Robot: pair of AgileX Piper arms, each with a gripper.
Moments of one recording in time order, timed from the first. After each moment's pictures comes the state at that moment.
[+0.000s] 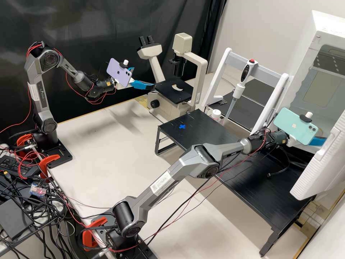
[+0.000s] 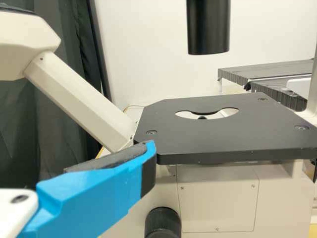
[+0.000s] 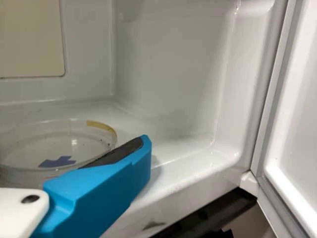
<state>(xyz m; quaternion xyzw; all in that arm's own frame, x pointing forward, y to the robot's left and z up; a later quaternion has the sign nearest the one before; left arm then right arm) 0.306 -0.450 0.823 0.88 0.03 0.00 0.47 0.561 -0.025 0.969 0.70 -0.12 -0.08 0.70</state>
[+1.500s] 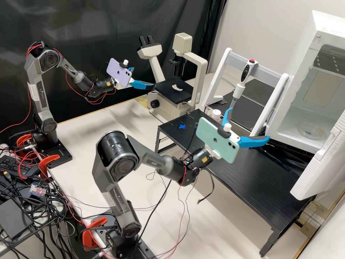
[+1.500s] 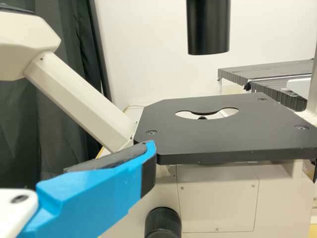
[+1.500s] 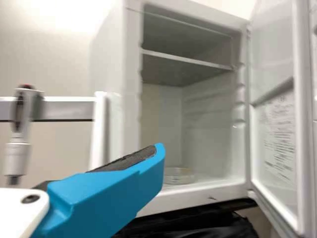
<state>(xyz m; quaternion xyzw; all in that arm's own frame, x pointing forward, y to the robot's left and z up) 0.306 -0.450 0.823 0.88 0.03 0.00 0.47 0.233 0.055 0.895 0.70 -0.03 0.20 0.68</state>
